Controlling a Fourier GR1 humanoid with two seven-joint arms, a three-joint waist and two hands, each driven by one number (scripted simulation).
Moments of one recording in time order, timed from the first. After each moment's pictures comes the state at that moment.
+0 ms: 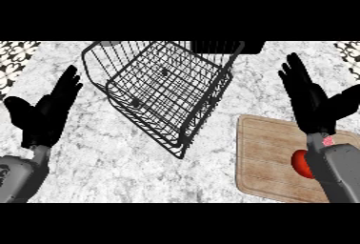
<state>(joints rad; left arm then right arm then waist) -0.28 0.57 -0.29 -1.48 0.41 0.33 0.11 -0.35 -0.40 0.18 -1.43 -0.41 -0.27 0.08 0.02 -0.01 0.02</state>
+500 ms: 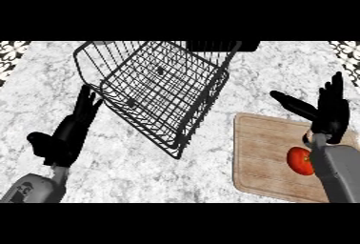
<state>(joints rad) -0.17 0.49 -0.35 -1.48 0.39 0.25 -0.07 -0.34 -0.35 0.02 -1.24 -0.28 -0.68 0.10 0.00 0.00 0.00</state>
